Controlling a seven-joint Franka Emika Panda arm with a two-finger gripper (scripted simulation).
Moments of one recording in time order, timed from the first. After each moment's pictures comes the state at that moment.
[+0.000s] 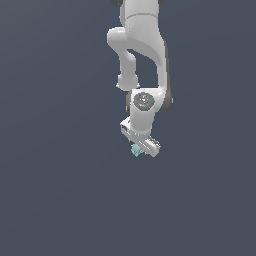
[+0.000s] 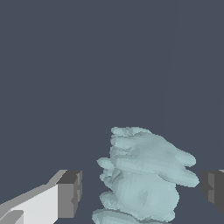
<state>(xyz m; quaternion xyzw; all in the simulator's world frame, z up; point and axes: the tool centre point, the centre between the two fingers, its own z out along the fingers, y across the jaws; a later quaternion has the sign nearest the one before) -0.023 0.050 0.053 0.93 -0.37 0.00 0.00</state>
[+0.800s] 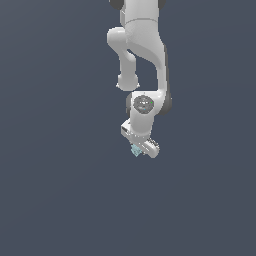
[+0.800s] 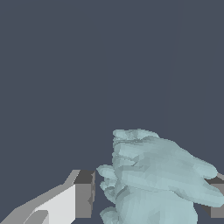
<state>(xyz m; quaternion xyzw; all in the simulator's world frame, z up) -0.021 0.051 0.041 0.93 -0.37 0.00 0.00</state>
